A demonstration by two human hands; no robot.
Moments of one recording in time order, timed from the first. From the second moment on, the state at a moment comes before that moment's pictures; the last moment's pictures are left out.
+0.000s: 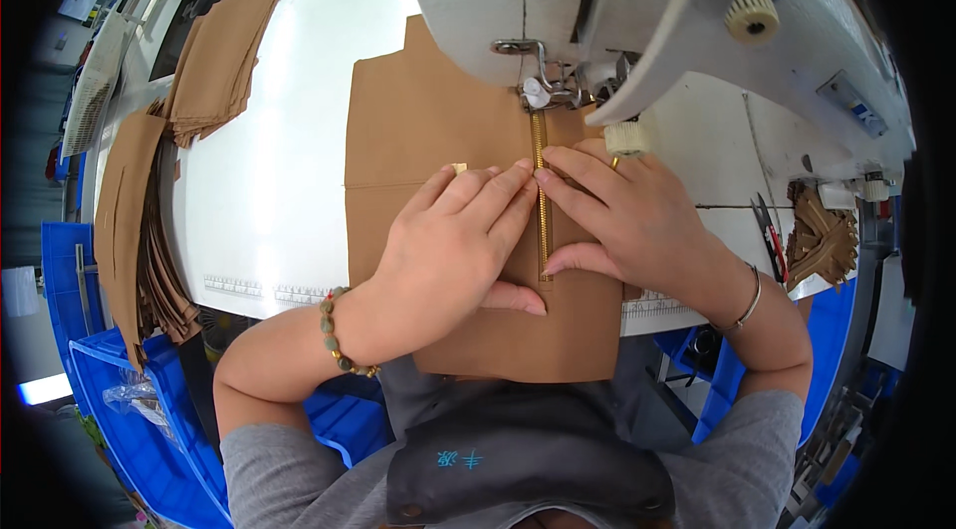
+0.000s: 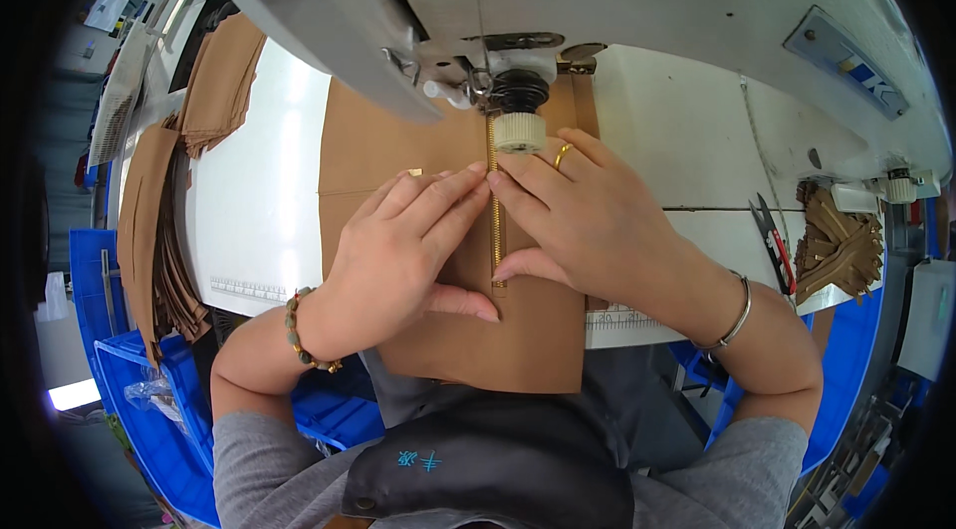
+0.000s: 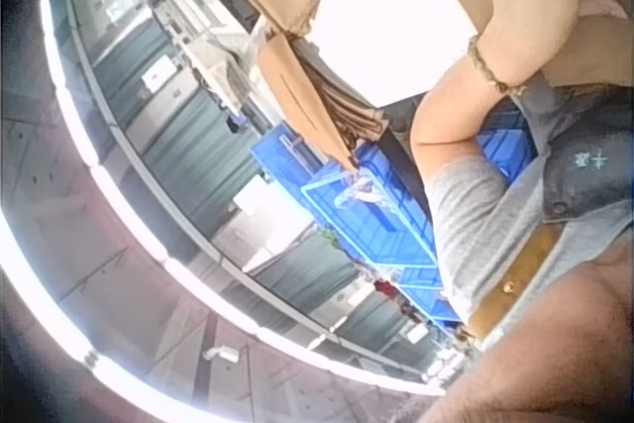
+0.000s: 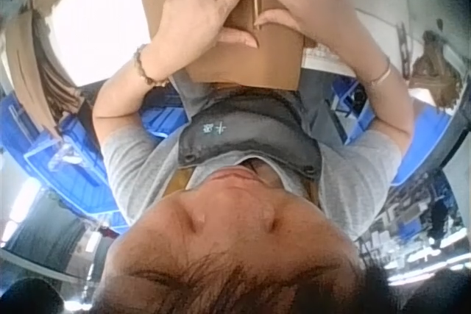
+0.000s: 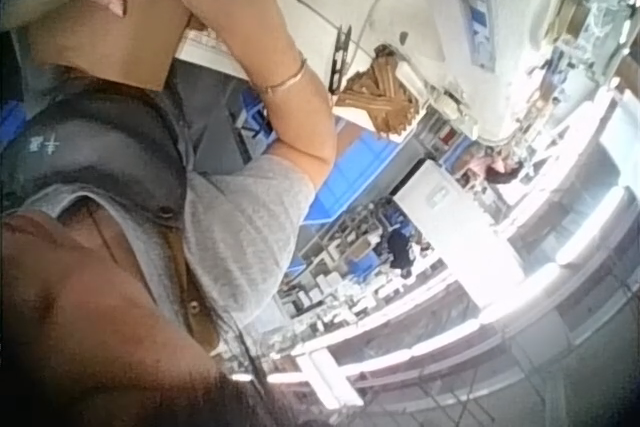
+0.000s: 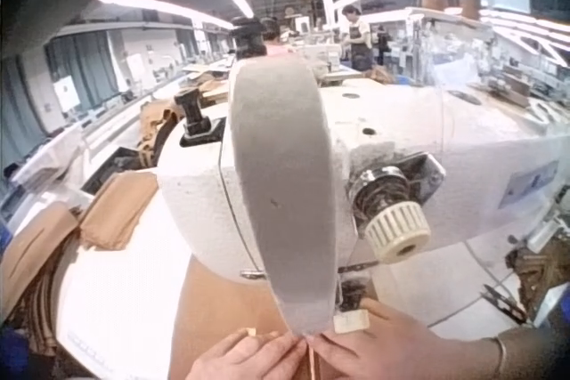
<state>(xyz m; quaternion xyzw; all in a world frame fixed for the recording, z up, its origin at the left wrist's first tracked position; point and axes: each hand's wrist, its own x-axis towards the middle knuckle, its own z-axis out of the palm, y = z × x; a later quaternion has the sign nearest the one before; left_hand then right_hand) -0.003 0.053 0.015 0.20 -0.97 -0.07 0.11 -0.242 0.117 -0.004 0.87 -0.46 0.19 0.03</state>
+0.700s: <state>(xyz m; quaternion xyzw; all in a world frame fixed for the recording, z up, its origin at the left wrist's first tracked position) -0.016 0.021 0.009 0.23 -0.96 -0.07 0.13 -0.249 0.106 -0.007 0.84 -0.49 0.21 0.04</state>
